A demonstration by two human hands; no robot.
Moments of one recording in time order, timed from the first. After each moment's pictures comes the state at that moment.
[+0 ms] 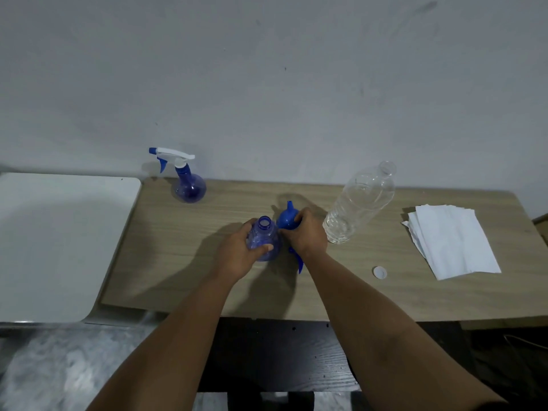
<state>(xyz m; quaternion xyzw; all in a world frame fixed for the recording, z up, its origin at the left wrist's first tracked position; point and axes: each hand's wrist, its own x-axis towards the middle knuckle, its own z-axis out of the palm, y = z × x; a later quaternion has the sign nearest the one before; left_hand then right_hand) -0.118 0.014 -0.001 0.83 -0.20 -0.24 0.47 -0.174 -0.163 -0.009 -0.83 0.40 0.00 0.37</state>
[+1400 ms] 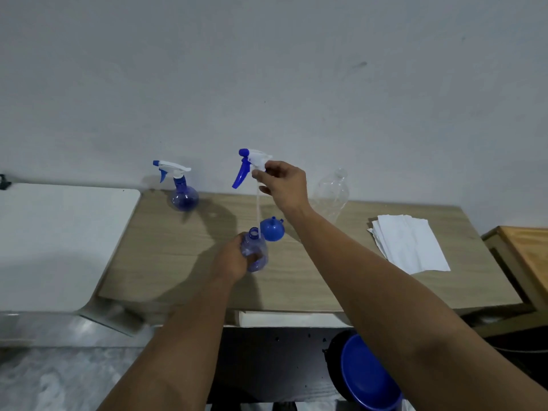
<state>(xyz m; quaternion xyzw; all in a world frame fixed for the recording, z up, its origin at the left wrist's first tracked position) -0.171 0.008 0.022 0.85 -0.16 -0.20 0.46 -0.180 -0.140 0.168 -0.65 0.24 -0.21 0.69</state>
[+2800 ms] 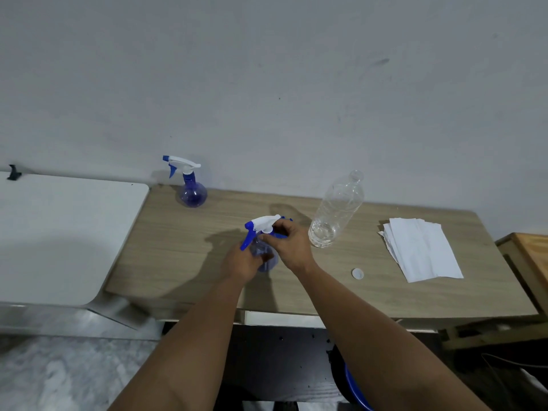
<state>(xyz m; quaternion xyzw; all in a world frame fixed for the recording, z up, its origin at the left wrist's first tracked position) -0.174 0.009 0.020 0.87 -0.14 -0.24 0.41 -0.229 -0.120 0.043 -0.74 0.22 -0.15 0.62</state>
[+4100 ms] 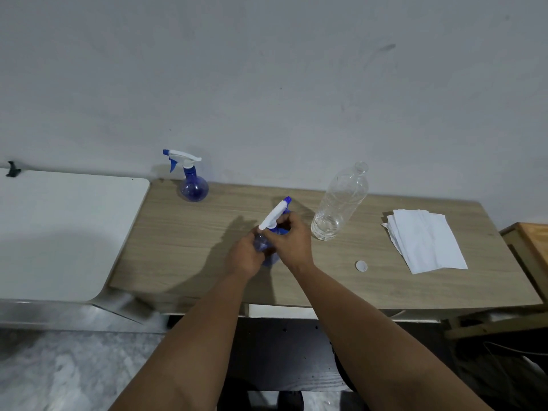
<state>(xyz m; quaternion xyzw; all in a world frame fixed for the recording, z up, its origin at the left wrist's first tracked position) -0.168 0.010 0.004 0.86 -0.15 -0.22 0.44 -0.232 -0.104 0.039 -0.76 0.29 -0.19 0.54</state>
